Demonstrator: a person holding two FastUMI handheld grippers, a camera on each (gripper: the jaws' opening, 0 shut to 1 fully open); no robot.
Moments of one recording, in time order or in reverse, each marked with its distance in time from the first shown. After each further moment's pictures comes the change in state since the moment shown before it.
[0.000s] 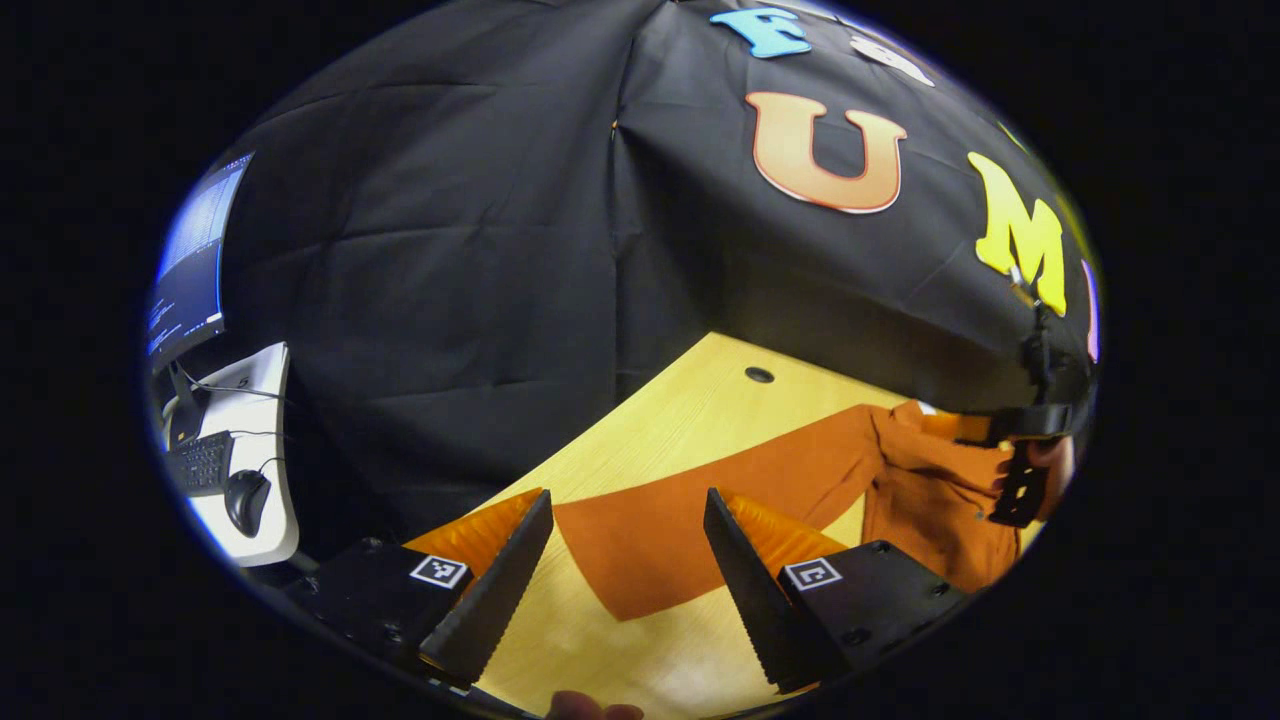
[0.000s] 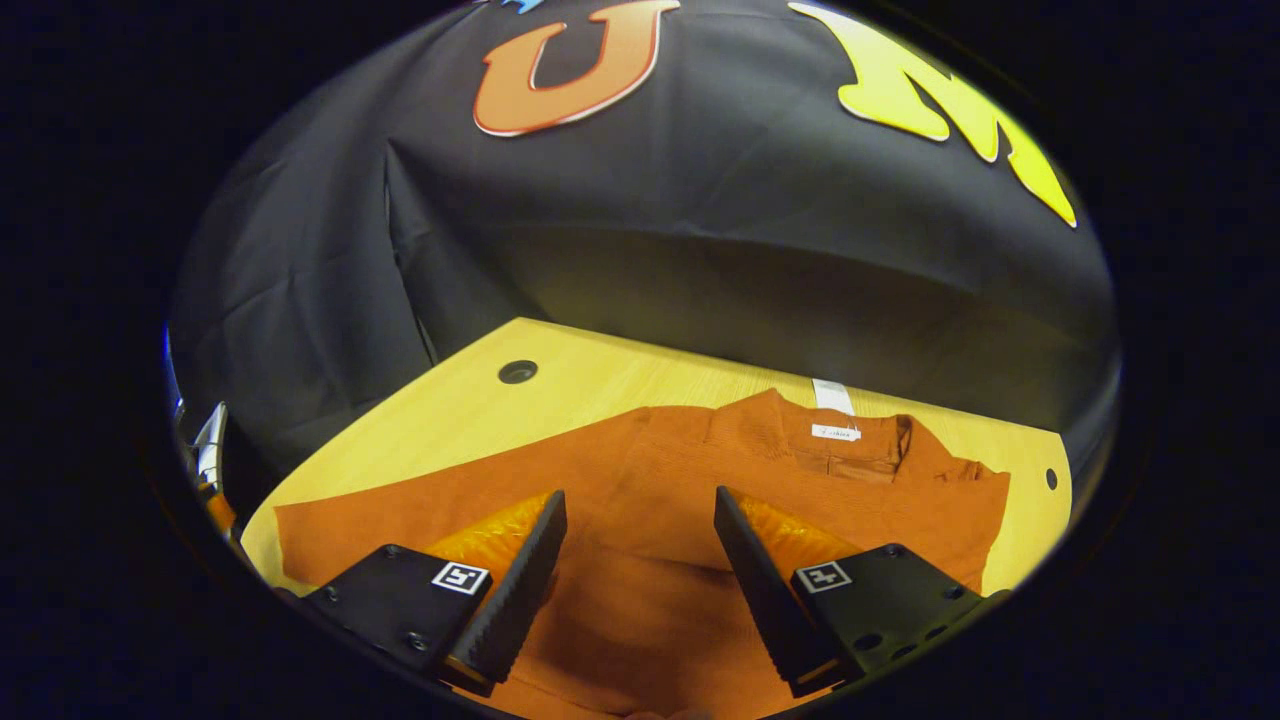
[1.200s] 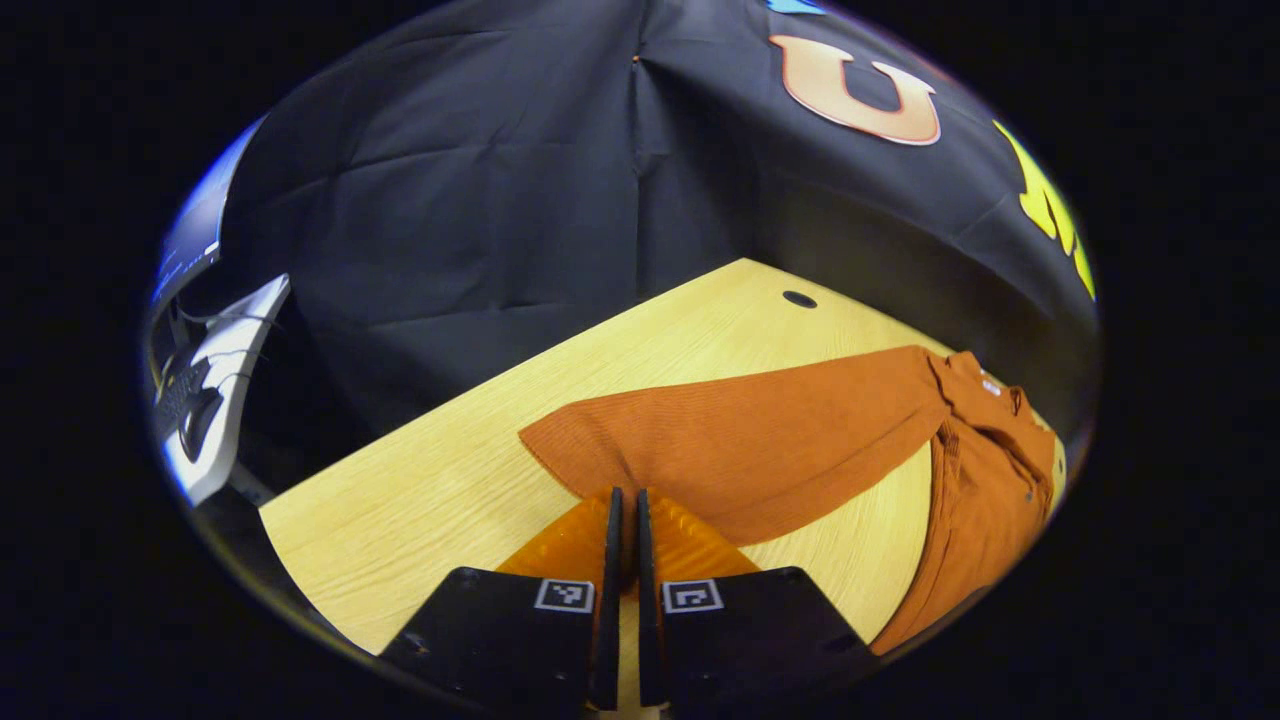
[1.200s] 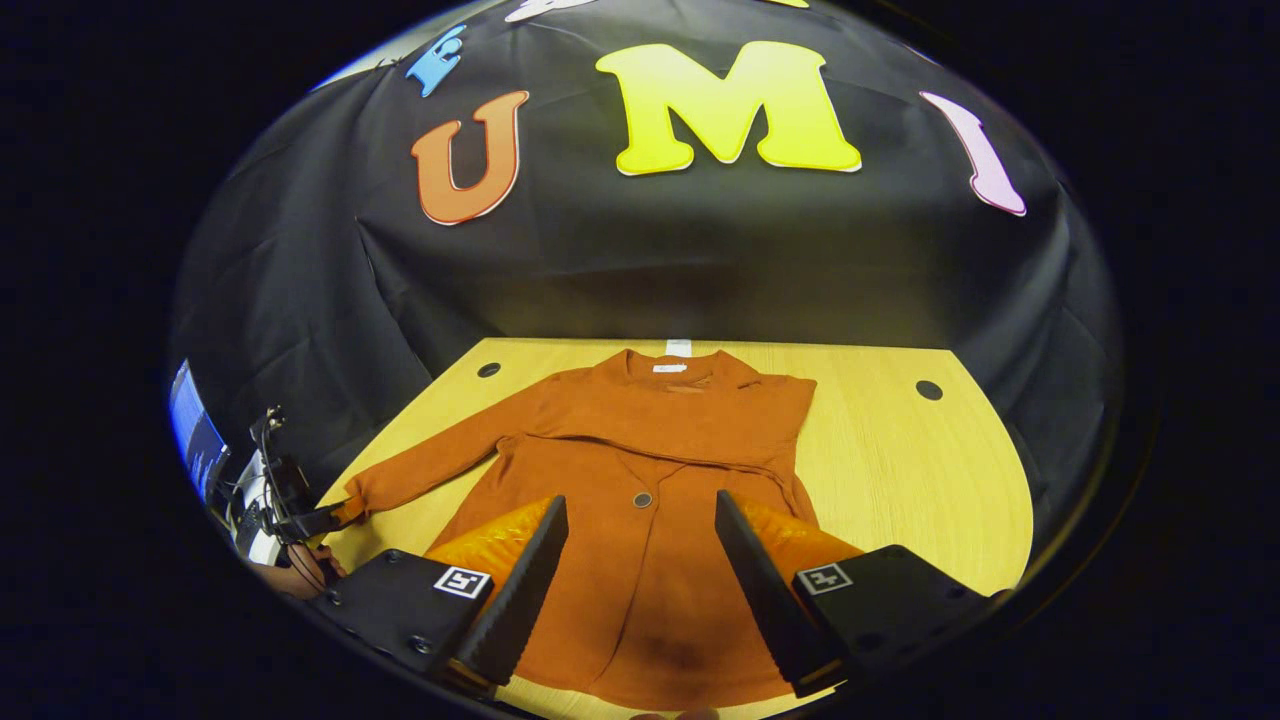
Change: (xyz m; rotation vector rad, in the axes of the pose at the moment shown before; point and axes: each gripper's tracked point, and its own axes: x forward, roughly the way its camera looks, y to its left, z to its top) left arm 0.057 -0.022 -0.059 -0.131 0.126 0.054; right arm -0.242 -0.122 -0.054 0.203 0.014 -0.103
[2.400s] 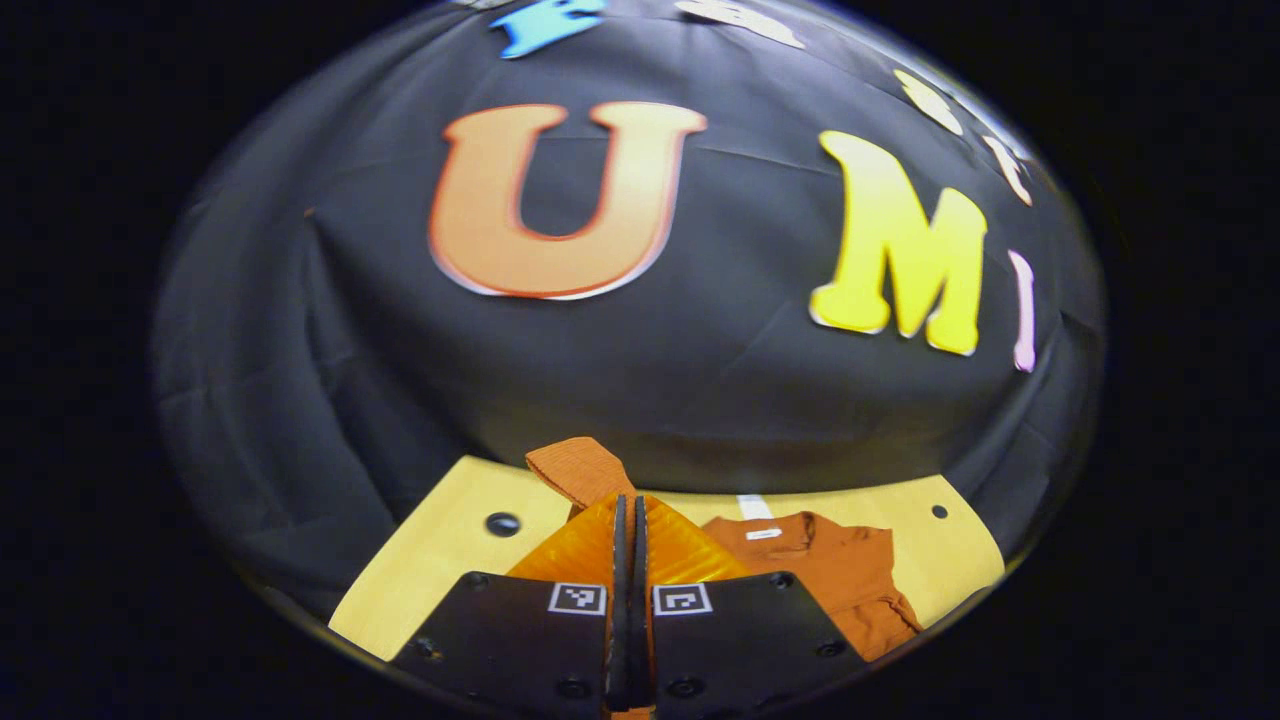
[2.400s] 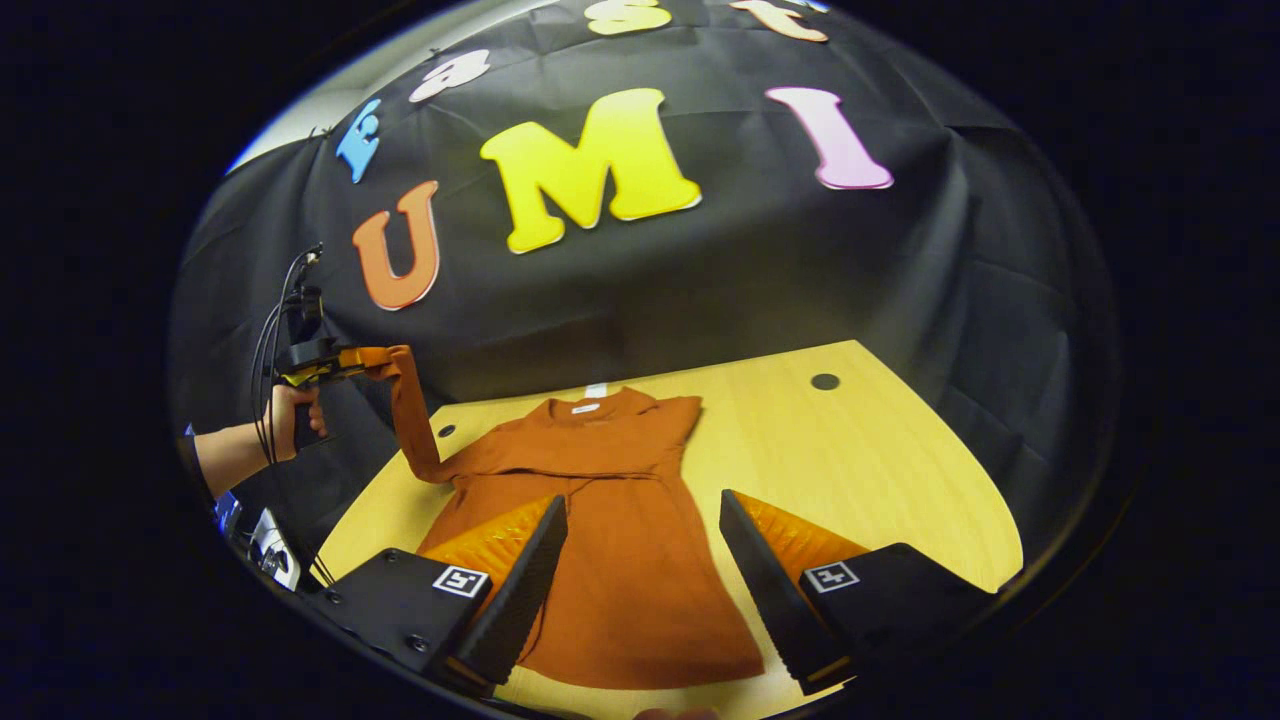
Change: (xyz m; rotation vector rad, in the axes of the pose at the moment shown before) left arm -0.067 -0.405 0.212 0.416 -0.232 -0.566; right arm -0.099 -0.138 -0.015 0.225 -0.167 -0.140
